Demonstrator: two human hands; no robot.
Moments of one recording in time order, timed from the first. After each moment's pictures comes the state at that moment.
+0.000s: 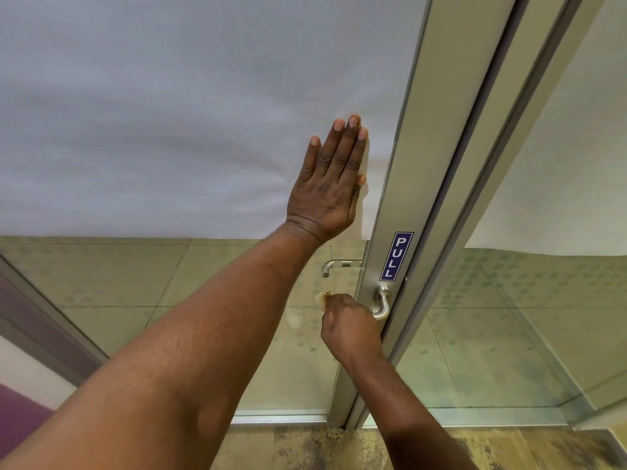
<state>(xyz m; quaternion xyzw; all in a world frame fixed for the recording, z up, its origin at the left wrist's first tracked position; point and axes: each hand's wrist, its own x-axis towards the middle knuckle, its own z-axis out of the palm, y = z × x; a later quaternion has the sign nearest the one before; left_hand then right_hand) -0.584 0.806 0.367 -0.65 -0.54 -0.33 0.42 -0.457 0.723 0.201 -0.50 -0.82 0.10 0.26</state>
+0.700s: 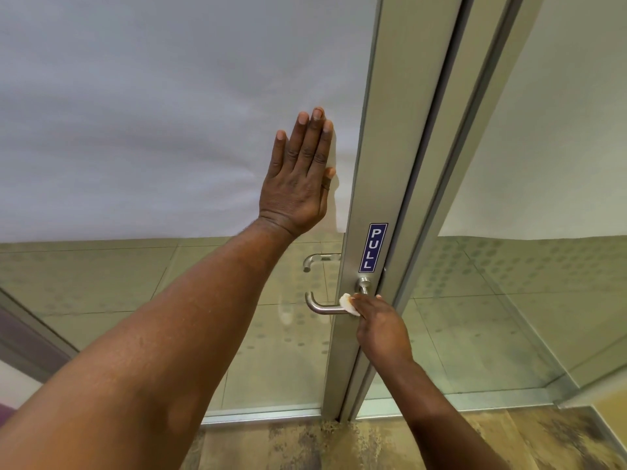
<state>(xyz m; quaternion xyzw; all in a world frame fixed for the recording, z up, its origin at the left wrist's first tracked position) -0.583 0.806 0.366 -0.64 -0.56 -0.32 0.43 -0.370 0.737 0.173 -0.52 -0.79 0.10 0.32</state>
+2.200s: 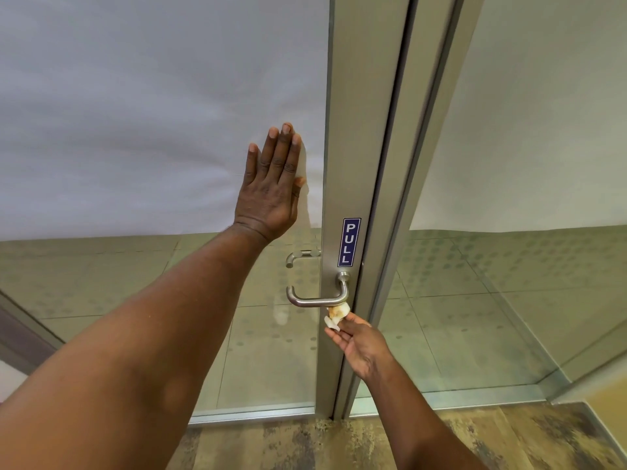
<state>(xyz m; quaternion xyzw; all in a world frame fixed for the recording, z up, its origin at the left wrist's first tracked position) -0.583 0.795 0.352 -0.66 -0.57 -0.30 0.38 -0.359 0.732 0.145 -0.42 -0.16 0.78 0.43</state>
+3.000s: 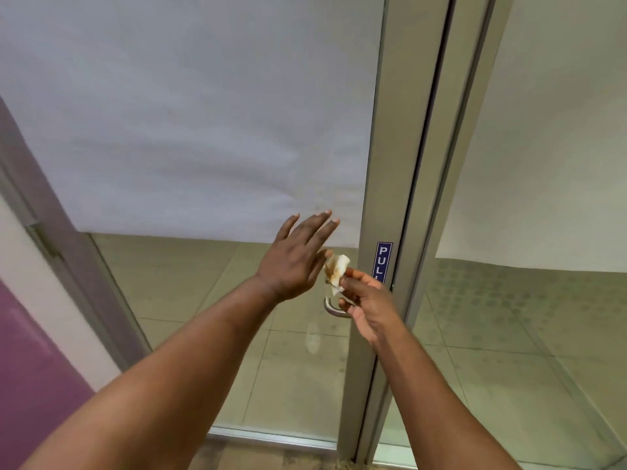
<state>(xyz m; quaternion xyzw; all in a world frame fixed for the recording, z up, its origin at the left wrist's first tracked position) -0.574 0.648 0.351 -0.74 -0.57 -0.24 0.26 -0.393 0.691 0.294 -0.31 -0.38 0.76 0.43</state>
